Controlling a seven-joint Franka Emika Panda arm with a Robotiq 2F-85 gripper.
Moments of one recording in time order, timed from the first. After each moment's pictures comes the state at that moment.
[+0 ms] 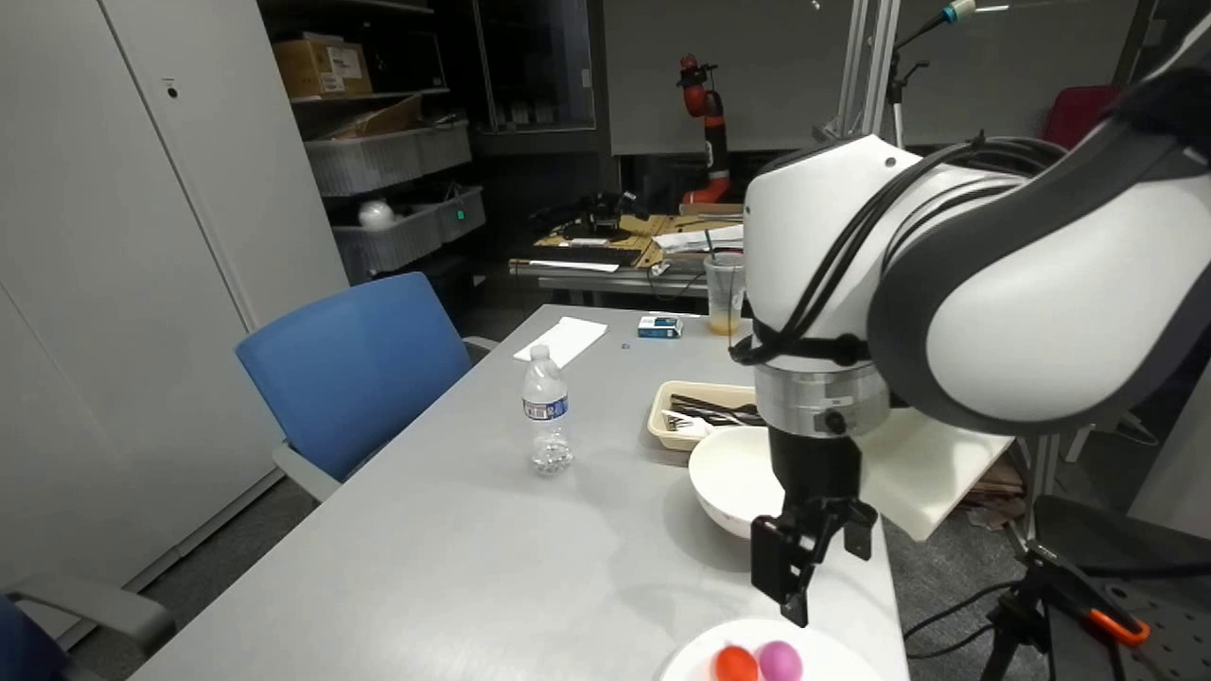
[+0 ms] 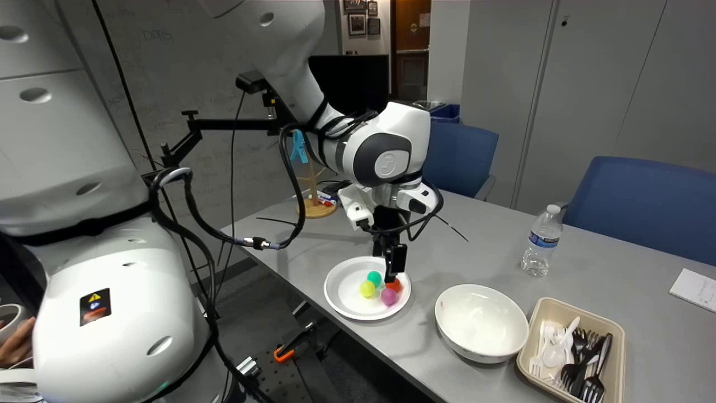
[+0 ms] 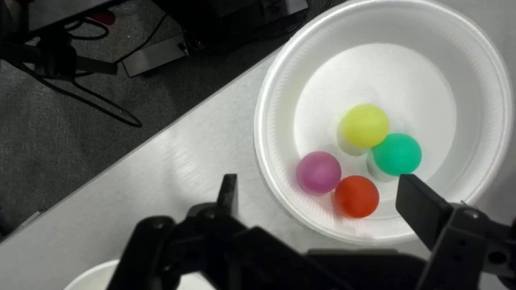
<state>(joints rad) 0.06 -0.03 0.13 -2.60 0.09 2.43 0.45</state>
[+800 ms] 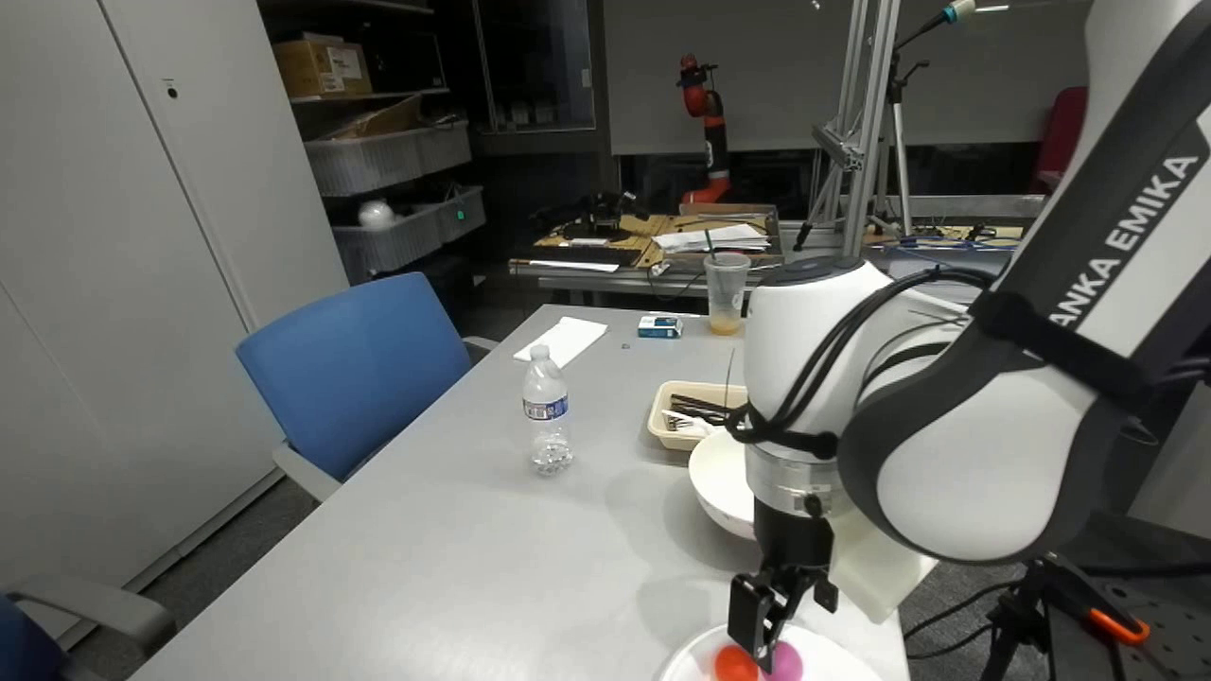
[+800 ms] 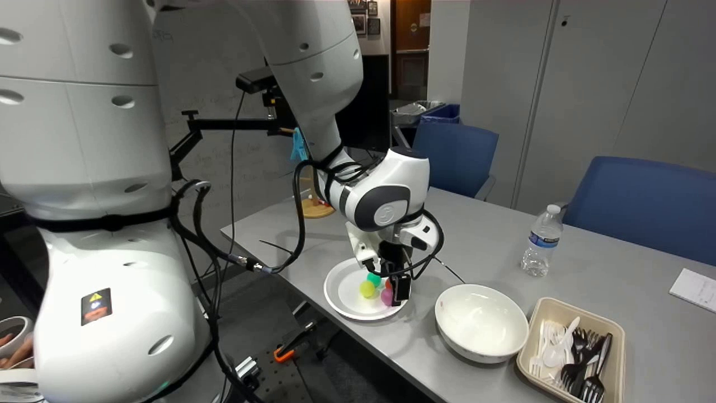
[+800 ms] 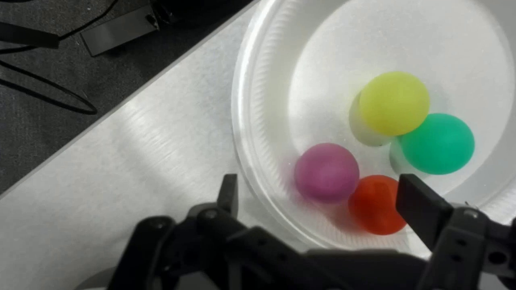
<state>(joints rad) 0.06 0.21 0.12 -2.60 0.13 2.75 0.41</state>
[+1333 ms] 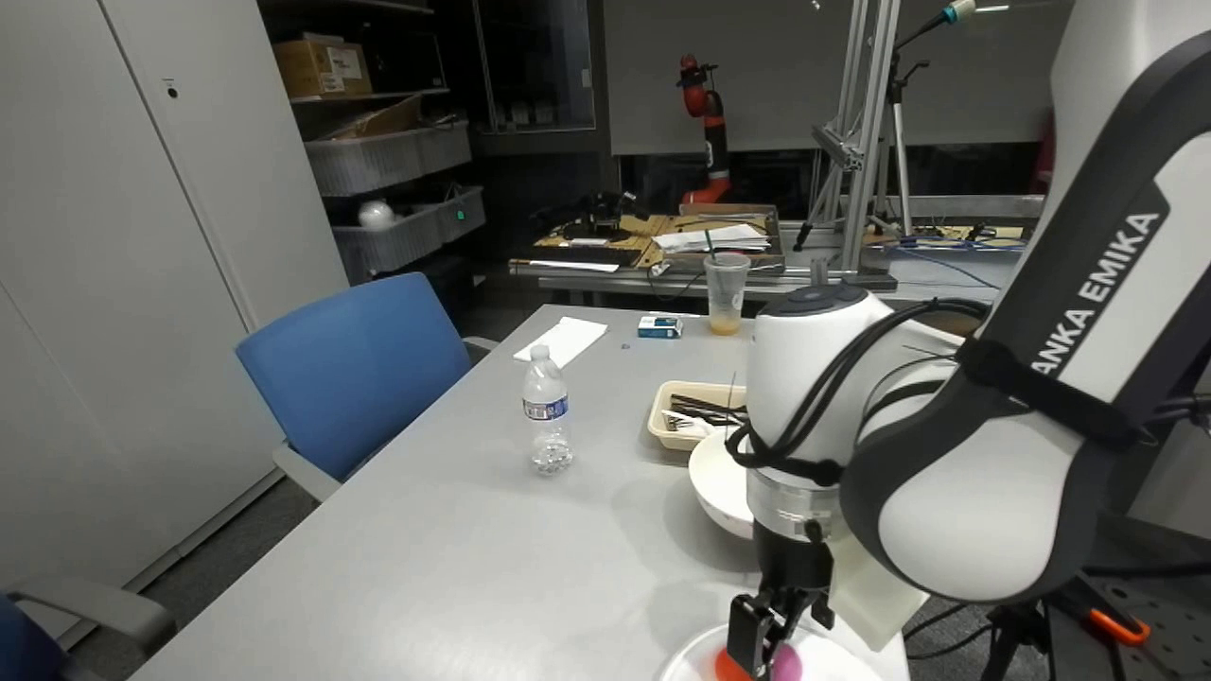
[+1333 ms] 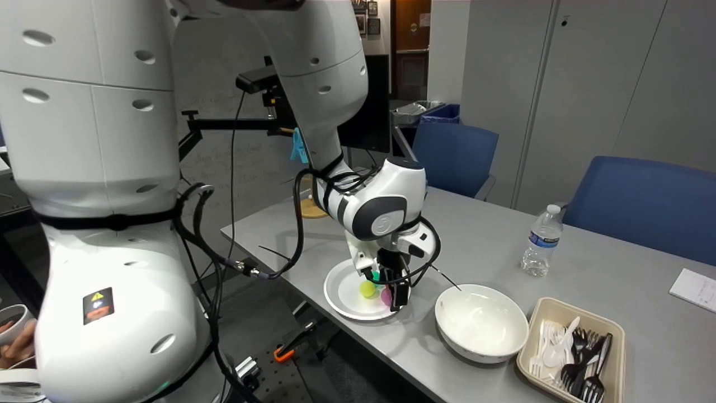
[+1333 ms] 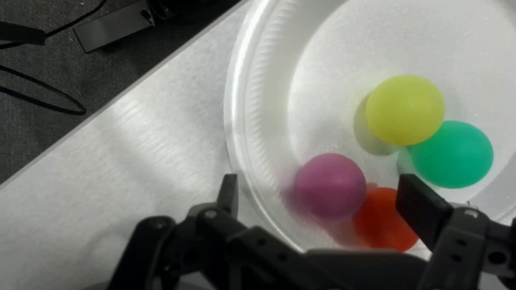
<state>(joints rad) 0.07 0.26 0.12 -2.60 0.14 2.82 0.40</state>
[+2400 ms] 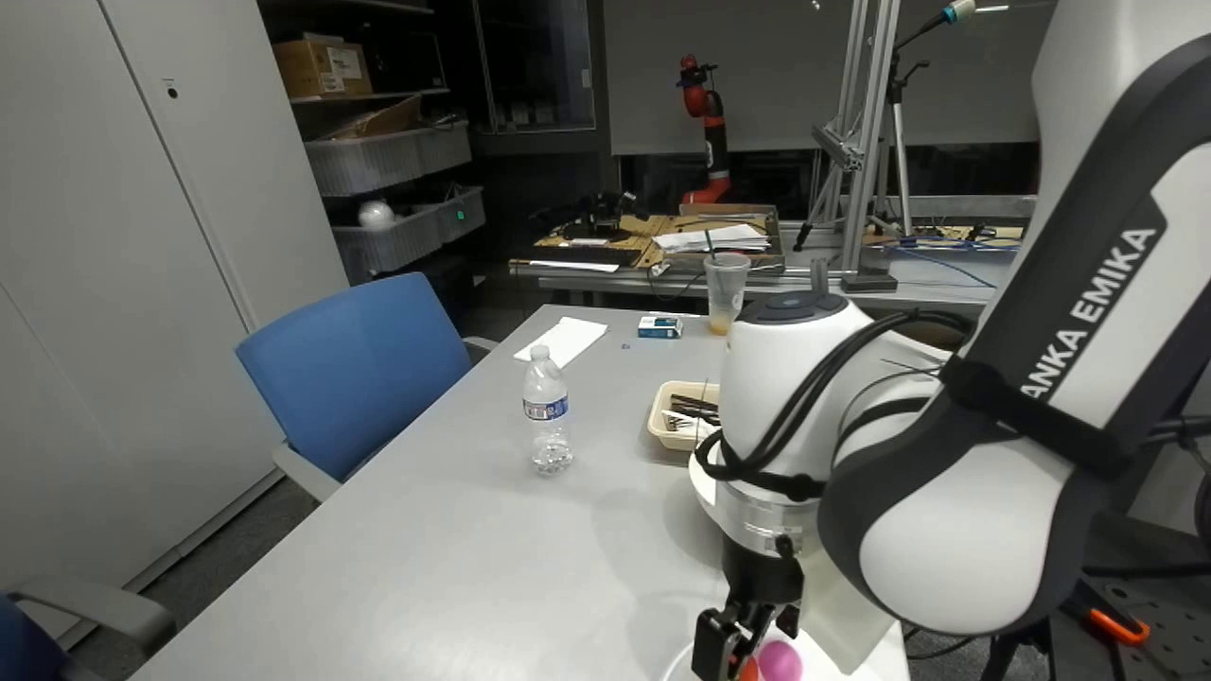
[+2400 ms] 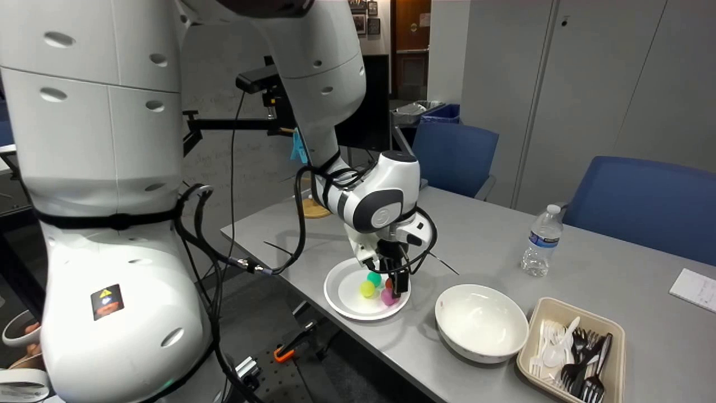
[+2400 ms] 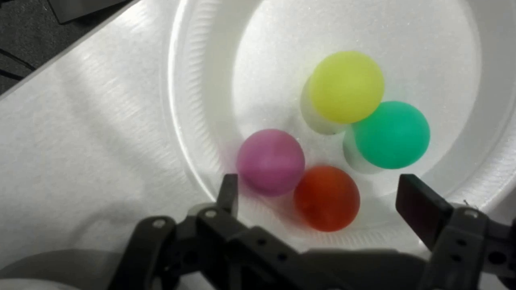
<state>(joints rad) 0.13 0.29 0.12 -2.55 0.14 2.85 0.40</state>
